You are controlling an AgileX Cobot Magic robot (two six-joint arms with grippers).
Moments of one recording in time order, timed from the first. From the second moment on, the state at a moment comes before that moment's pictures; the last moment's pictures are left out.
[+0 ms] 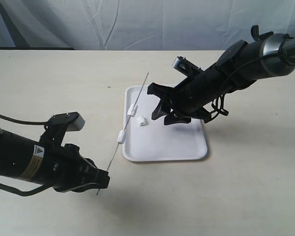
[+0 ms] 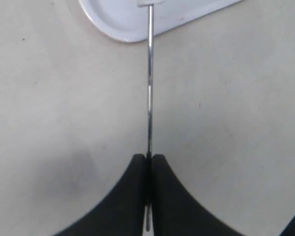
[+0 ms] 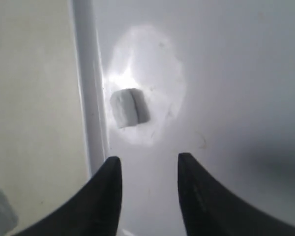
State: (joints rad) left arm -0.47 1.53 -0.48 1.75 -0.52 -2.05; right arm 0.39 2.05 -1.20 1.01 0.62 -0.38
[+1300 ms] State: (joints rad) left arm -0.47 1.57 -0.56 1.75 -0.60 -2.06; right arm 0.42 1.97 -1.20 1.24 0.73 -0.59
